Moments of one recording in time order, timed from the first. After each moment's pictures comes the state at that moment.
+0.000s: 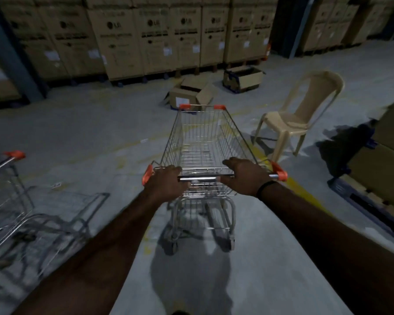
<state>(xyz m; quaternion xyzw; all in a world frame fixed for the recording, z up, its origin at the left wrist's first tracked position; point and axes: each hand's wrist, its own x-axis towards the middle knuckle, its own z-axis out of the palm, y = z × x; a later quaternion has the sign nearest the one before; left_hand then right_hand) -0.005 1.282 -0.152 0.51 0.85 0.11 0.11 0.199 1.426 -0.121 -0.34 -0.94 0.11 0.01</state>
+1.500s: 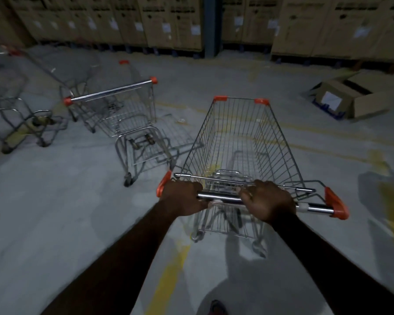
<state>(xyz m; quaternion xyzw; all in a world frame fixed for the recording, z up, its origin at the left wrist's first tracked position) 0.189 1.268 -0.198 0.19 0.98 -0.01 0.11 0.241 1.512 -0.206 -0.01 -1.00 0.04 -0.04</state>
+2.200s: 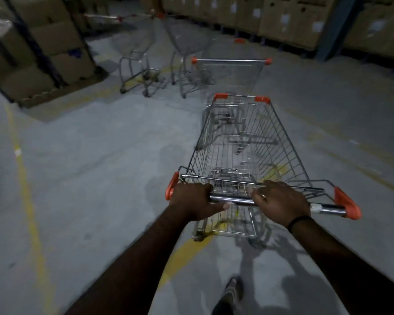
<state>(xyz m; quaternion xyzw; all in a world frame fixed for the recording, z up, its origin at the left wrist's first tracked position) 0.431 1.118 -0.192 -0.04 0.99 0.06 0.10 0.351 1.353 -0.200 0.21 -0.98 0.03 -0.05</state>
